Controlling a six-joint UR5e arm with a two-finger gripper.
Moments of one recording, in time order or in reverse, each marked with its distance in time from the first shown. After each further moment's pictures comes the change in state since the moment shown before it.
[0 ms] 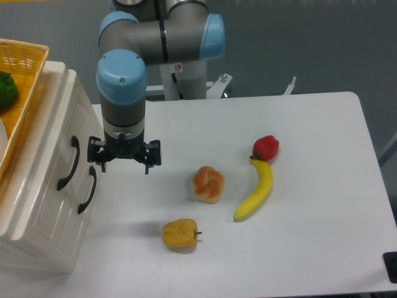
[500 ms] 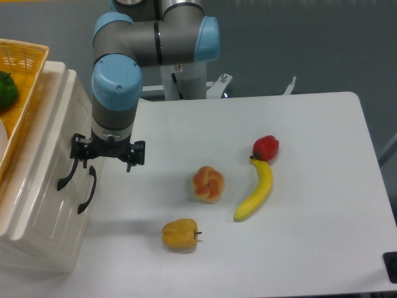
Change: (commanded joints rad) arm -0.037 -0.012 0.002 -0.044 -0.054 0.000
